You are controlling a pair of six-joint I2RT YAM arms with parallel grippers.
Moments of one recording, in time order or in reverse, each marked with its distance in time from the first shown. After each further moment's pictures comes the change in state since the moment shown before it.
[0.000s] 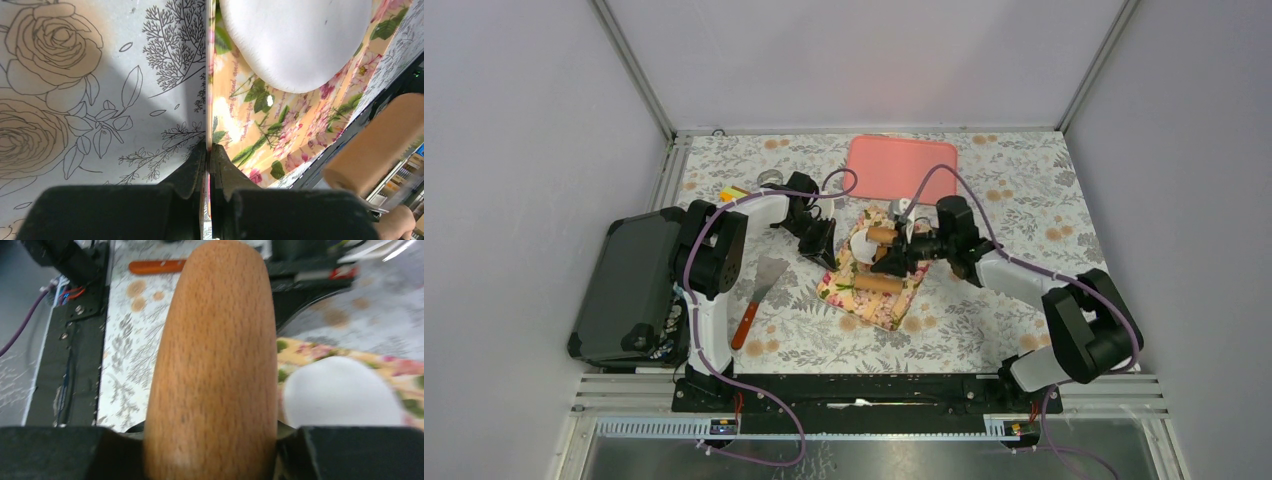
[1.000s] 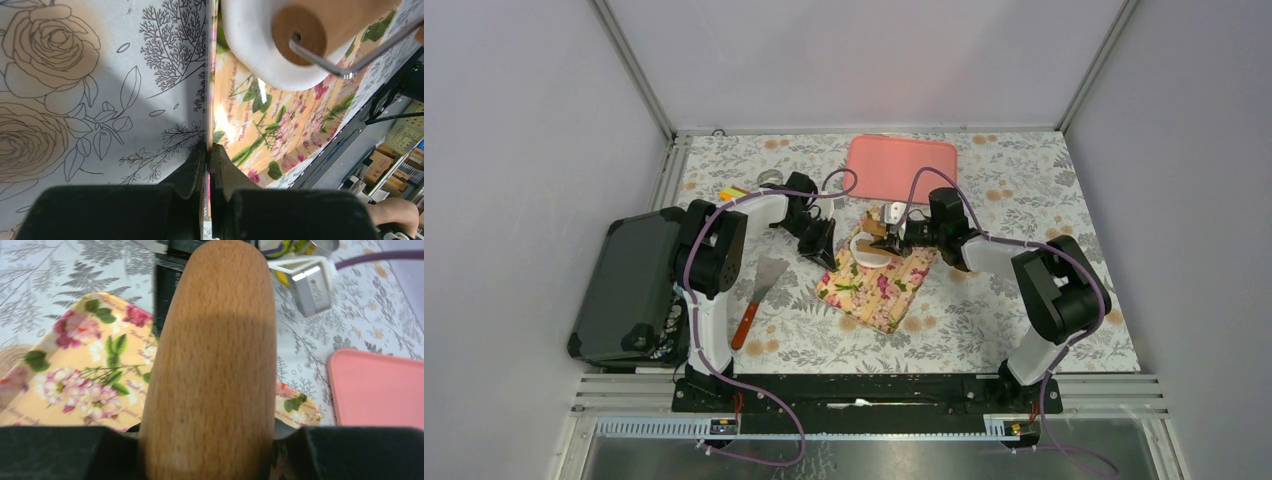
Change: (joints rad) left arm 0.007 0.005 0.000 -0.002 0.021 0.026; right arm -0.062 0.225 0.112 0.177 0.103 -0.446
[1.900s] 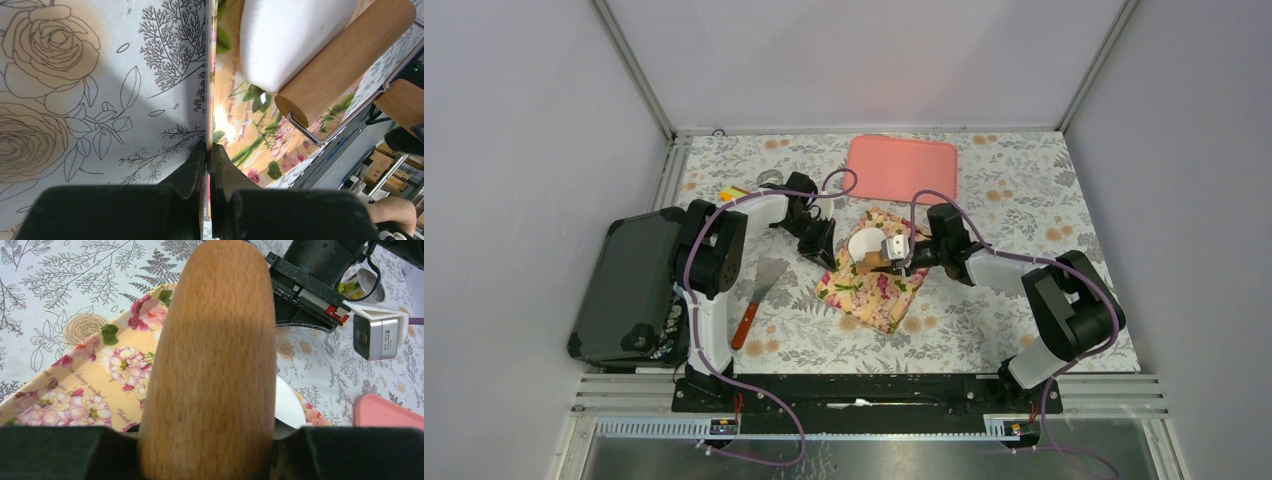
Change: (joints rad) left arm 0.000 0.000 0.000 0.001 0.001 0.003; right arm 0.045 -0.126 -0.119 -0.166 -0.127 -0.323
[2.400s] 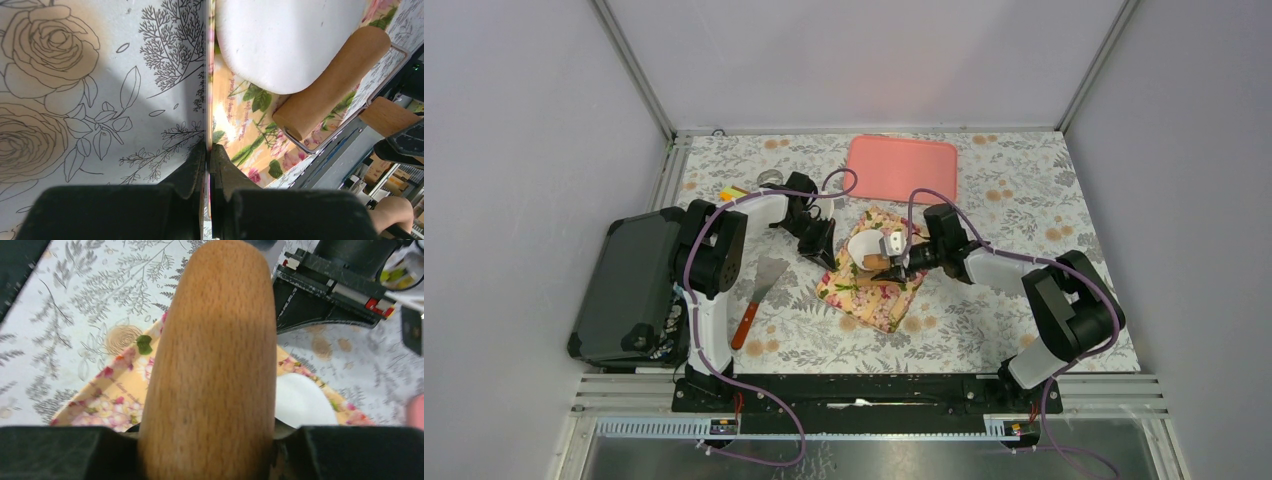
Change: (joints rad) left arm 0.000 0.000 0.000 -0.001 0.001 0.000; right arm 0.013 -0.004 0.010 -0.093 -0.039 0.018
